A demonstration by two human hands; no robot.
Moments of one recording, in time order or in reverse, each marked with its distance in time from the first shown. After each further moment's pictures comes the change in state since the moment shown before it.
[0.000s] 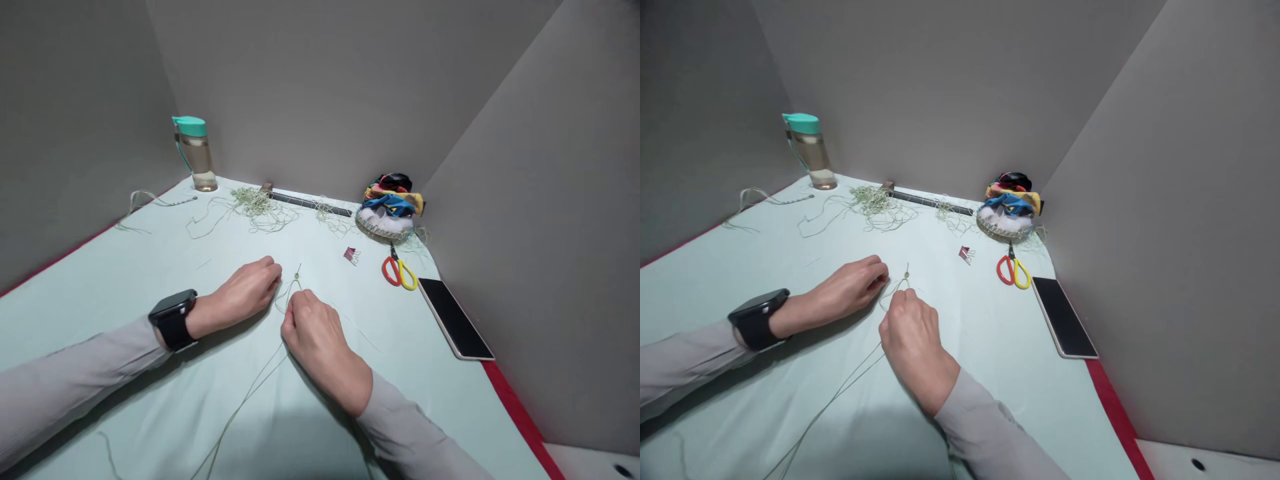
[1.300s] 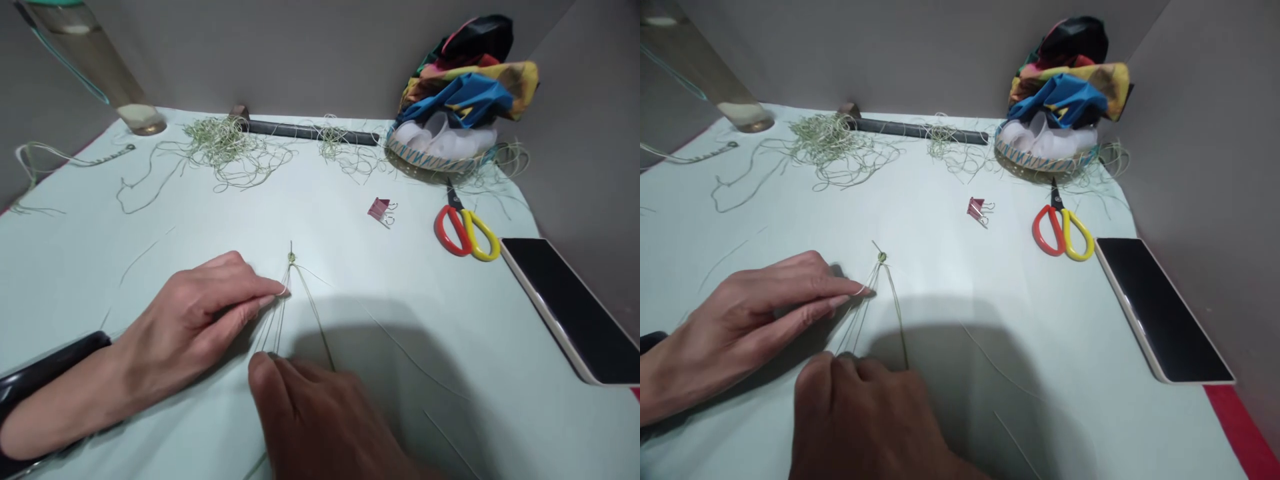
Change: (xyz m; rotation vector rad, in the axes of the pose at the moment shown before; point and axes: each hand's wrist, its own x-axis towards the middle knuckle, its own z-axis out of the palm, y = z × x) left_hand -0.019 0.002 0.008 -0.463 0.125 0.150; right_hand -0.023 0.026 0.016 0.256 -0.182 -0.415
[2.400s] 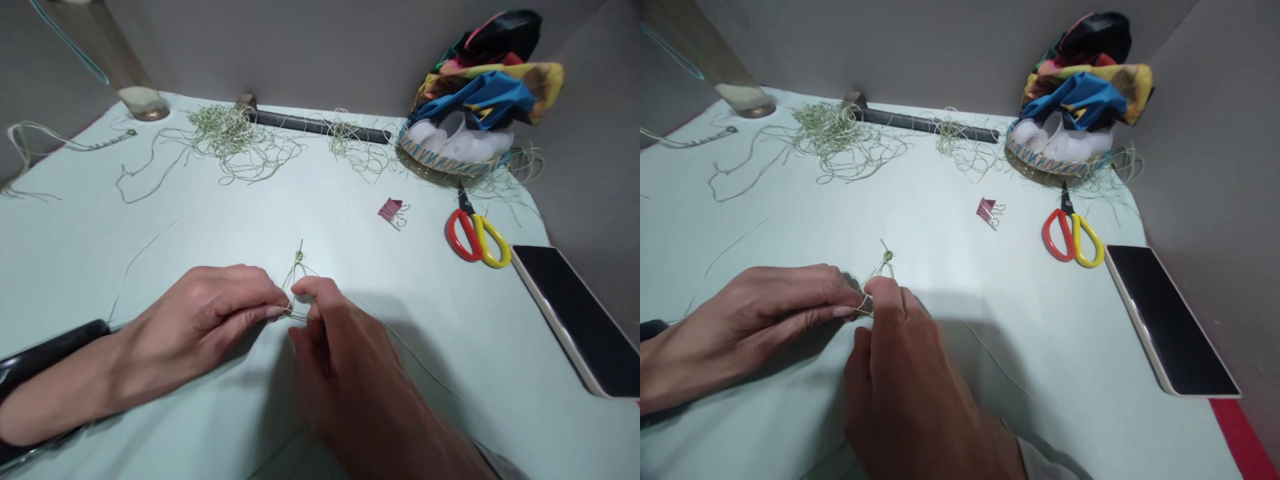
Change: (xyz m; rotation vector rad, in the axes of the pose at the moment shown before) left_hand 0.009 -0.002 -0.008 0.003 -0.190 0.107; right_hand 0.011 0.010 -0.007 0.087 0.497 0.284
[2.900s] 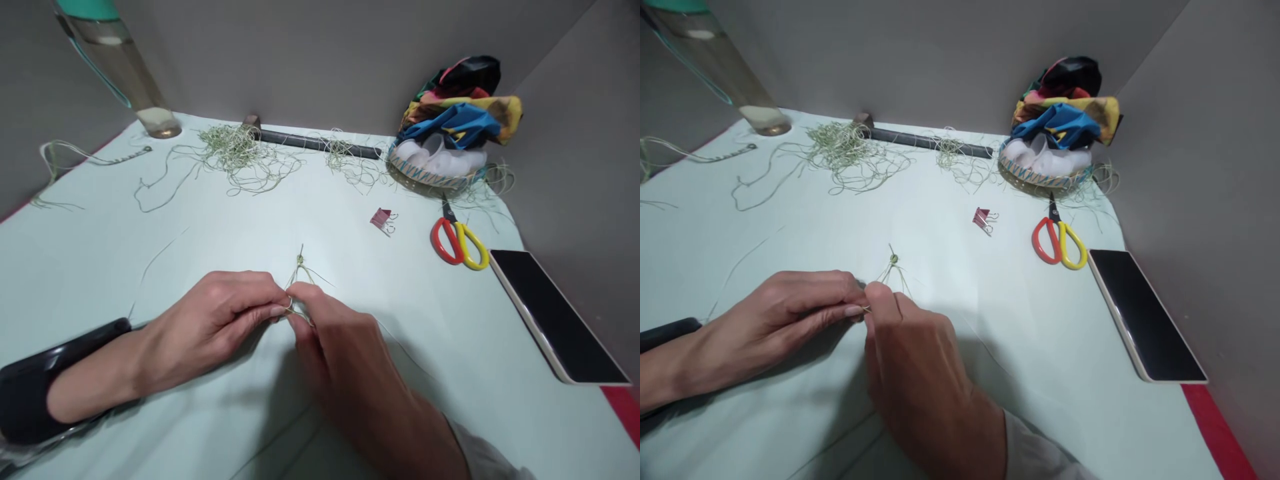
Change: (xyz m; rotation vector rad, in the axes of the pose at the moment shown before) left_hand -0.001 0.003 0.000 -0.026 0.023 0.048; right_hand 0.010 0.004 -0.003 -0.061 -0.137 -0.128
